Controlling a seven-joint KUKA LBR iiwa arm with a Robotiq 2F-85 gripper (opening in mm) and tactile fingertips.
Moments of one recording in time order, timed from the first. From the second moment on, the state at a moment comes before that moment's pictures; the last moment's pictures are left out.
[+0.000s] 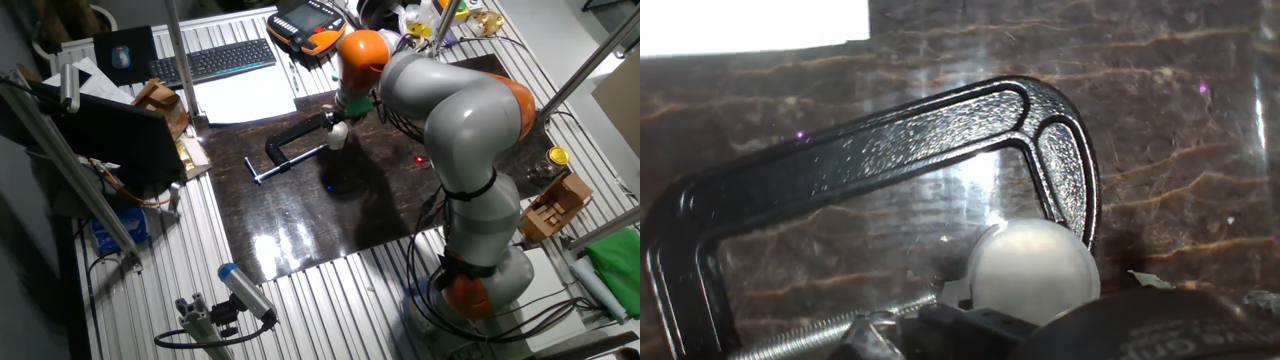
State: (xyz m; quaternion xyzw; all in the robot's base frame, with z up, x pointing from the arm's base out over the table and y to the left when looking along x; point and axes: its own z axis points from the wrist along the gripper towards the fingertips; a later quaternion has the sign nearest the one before) arm 0.626 0.093 0.114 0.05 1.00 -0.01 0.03
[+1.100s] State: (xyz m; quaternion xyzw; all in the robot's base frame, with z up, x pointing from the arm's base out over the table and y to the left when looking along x) arm 0.626 0.094 0.098 -0.03 1.00 0.01 0.05
